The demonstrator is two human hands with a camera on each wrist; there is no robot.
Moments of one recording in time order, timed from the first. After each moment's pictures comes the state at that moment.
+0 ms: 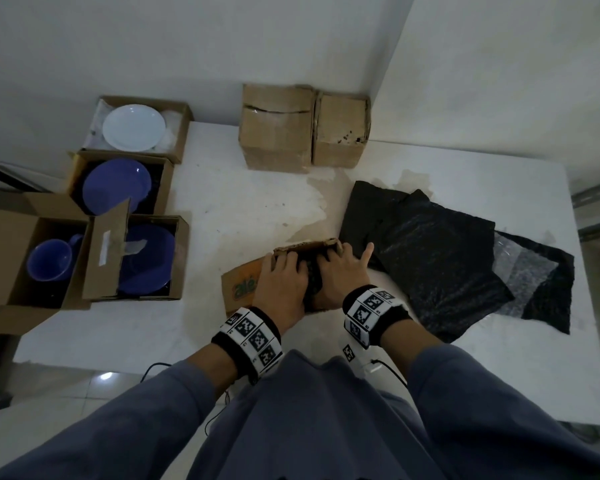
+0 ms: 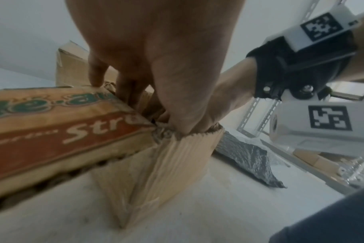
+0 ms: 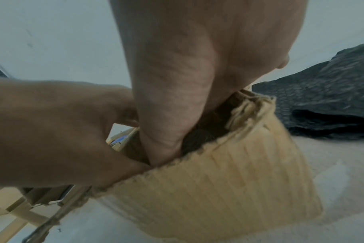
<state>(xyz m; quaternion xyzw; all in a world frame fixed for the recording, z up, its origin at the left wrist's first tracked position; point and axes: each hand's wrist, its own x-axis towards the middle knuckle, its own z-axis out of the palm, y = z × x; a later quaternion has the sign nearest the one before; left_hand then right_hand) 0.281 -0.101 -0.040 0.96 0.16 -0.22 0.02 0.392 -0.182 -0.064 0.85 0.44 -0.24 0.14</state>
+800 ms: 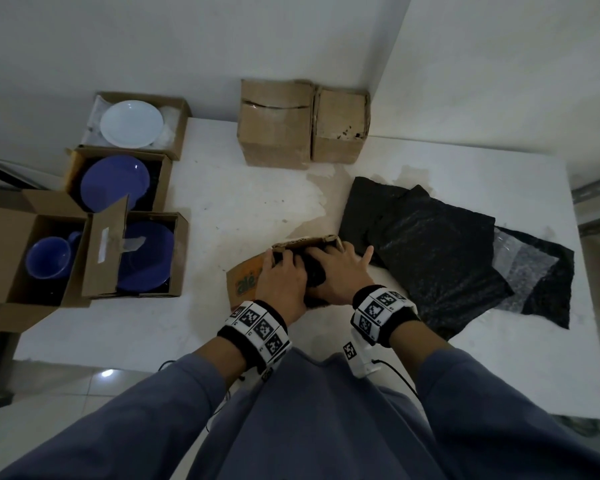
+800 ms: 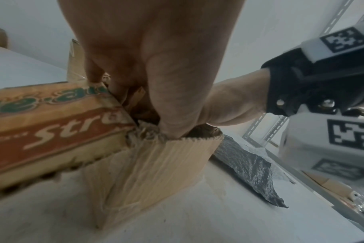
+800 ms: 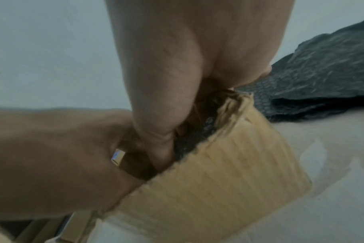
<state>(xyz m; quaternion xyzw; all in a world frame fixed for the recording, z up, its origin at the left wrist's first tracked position) 0.288 -0.102 -0.038 0.95 0.17 -0.25 0.03 0.396 -0.189 -0.055 0.85 0.42 -0.32 0.00</state>
